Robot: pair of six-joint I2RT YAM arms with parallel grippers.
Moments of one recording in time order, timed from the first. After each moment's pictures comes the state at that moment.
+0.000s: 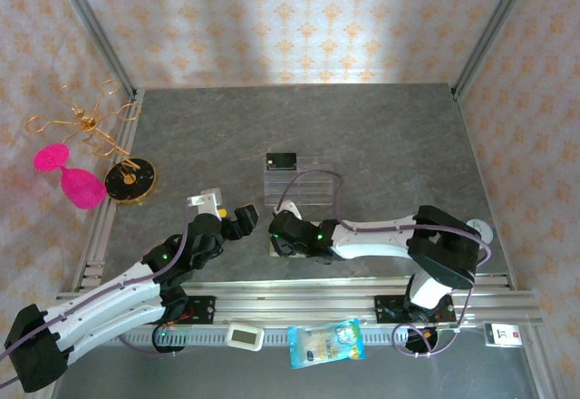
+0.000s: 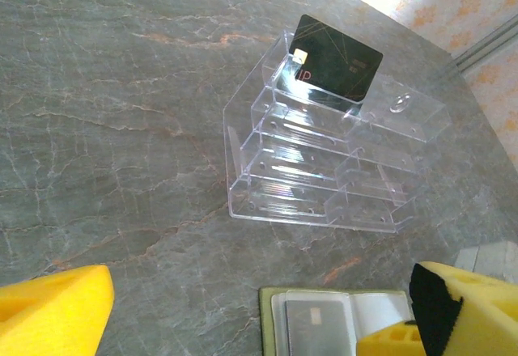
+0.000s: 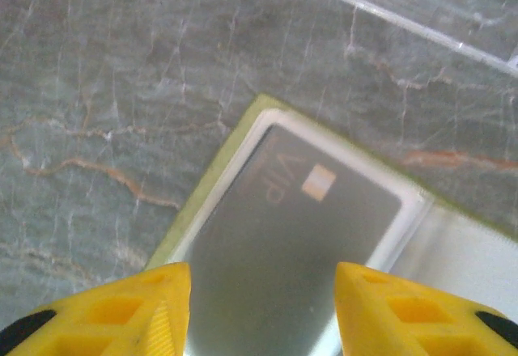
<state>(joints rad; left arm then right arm) -0.77 0.66 0.30 -0.13 -0.38 -0.81 1.16 1.63 0.86 -0.23 0.26 0.59</state>
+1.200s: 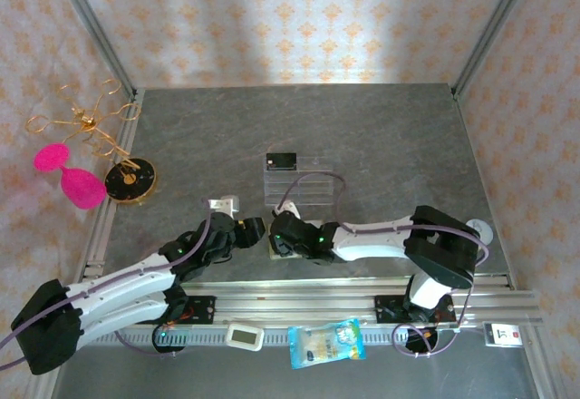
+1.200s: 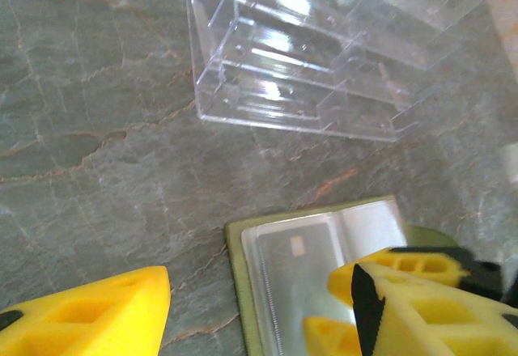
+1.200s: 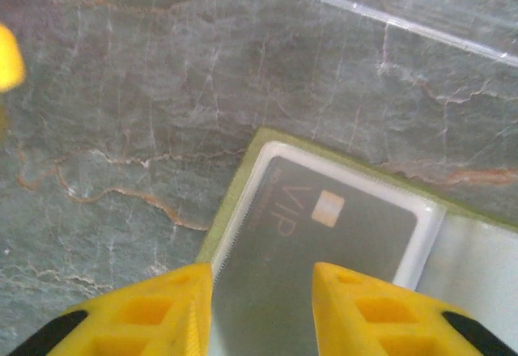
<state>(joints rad) -0.77 0.84 0.27 -0.03 -0.17 -0.86 1.17 1.64 0.81 -0.10 0.22 0.63</state>
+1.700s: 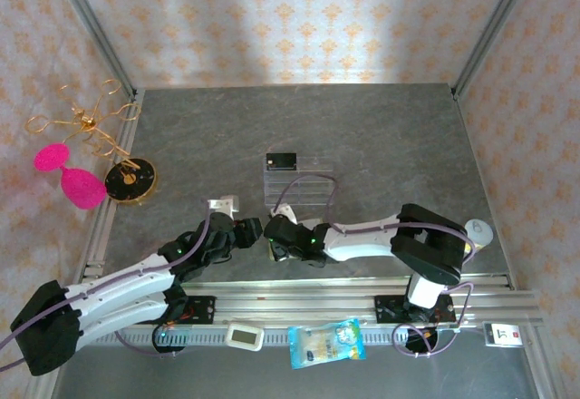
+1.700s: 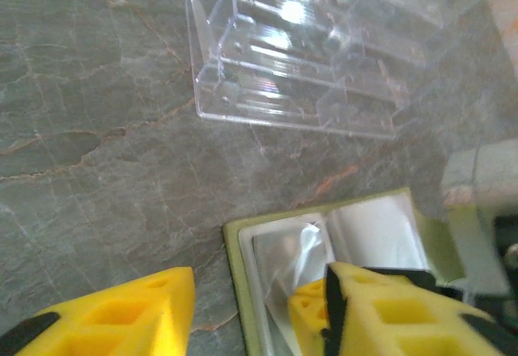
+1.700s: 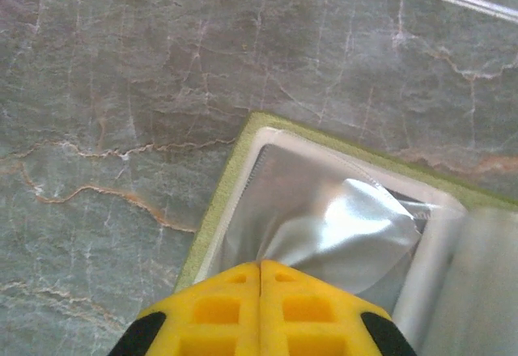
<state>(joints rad) -0.77 0.86 0.27 -0.03 -0.15 -0.85 1.18 1.69 0.83 -0.11 0.24 0.68</state>
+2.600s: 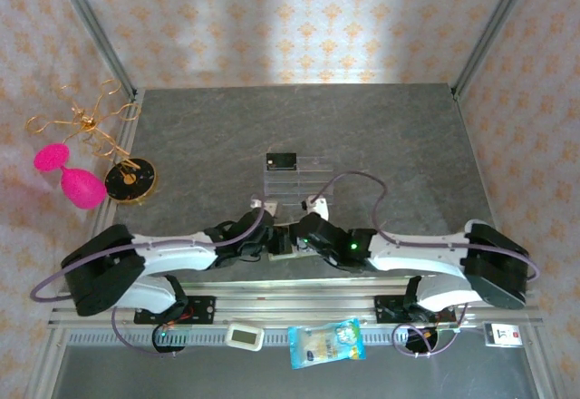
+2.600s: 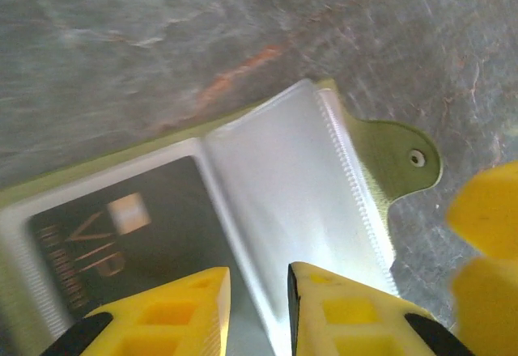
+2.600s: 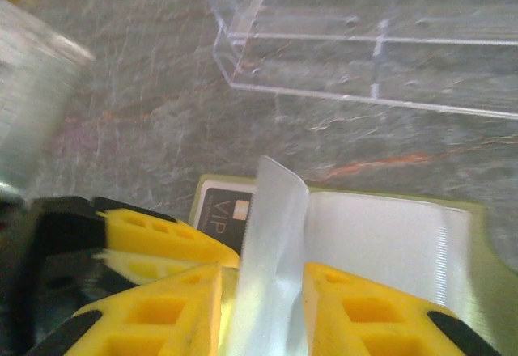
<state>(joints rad) -0.91 1.38 0.48 0.14 0.02 -0.83 1.16 1.28 0.63 -0.12 0.38 0.84</state>
